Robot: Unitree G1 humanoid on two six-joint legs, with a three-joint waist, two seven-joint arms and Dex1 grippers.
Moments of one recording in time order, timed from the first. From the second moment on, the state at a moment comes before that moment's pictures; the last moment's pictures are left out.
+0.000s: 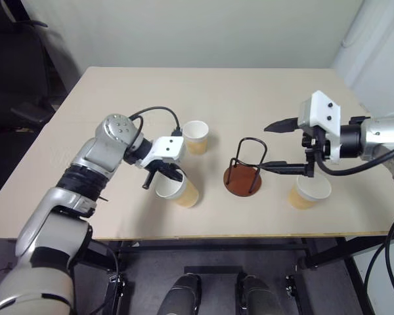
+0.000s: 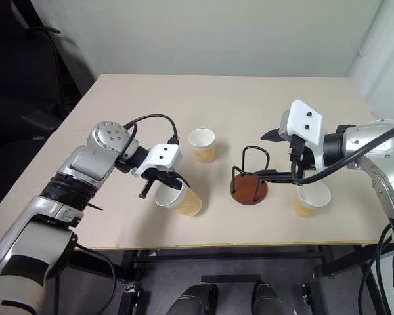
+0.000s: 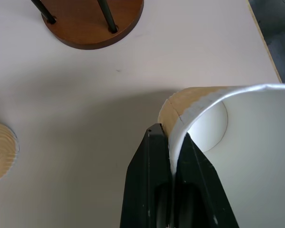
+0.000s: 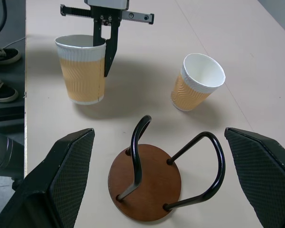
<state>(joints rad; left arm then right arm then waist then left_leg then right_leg) -1.03 0.74 -0.49 0.49 -0.09 0.06 -1.58 -0.75 -0.96 0.07 -0.38 0.47 0.79 1.10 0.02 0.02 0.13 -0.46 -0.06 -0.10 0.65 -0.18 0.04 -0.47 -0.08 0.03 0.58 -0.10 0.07</state>
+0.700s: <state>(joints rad) -1.60 0.58 -0.74 0.94 -0.30 -0.06 -1.58 -0.65 -1.11 0.06 -0.19 0.37 0.55 1.26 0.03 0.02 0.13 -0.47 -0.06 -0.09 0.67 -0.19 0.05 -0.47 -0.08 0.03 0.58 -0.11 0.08</state>
